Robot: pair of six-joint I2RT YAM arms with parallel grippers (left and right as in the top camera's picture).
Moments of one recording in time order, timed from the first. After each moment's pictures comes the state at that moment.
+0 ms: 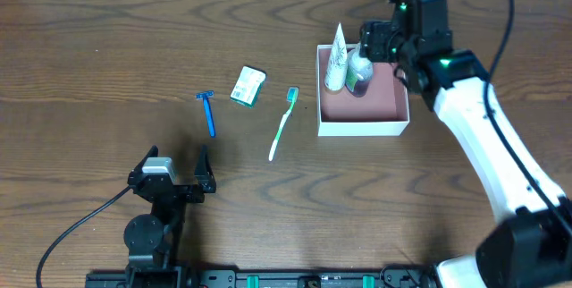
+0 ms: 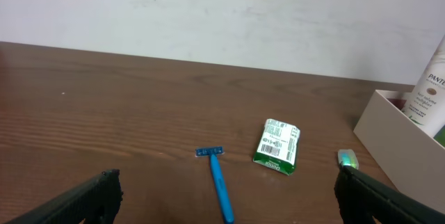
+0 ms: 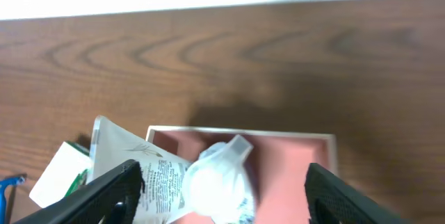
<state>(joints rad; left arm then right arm) -0.01 0.01 0.02 -0.11 0.06 -0.14 0.25 1.63 1.40 -0.47 0.01 0.28</state>
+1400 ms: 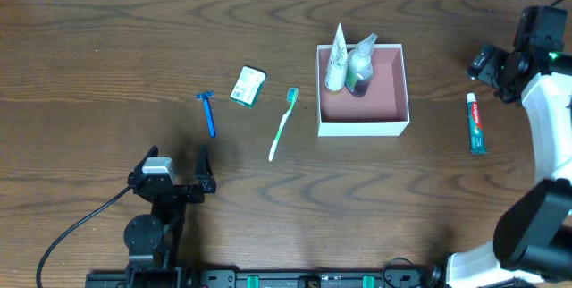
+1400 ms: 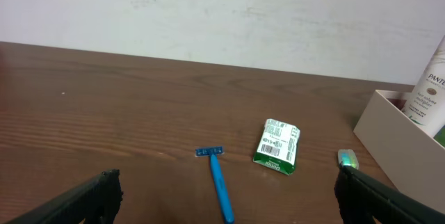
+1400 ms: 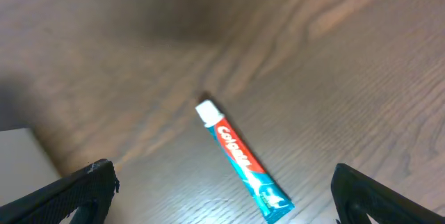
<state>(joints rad) -0.01 0.01 0.02 -0.11 0.06 -0.14 -0.26 1.72 1.41 -0.81 0.17 0.35</state>
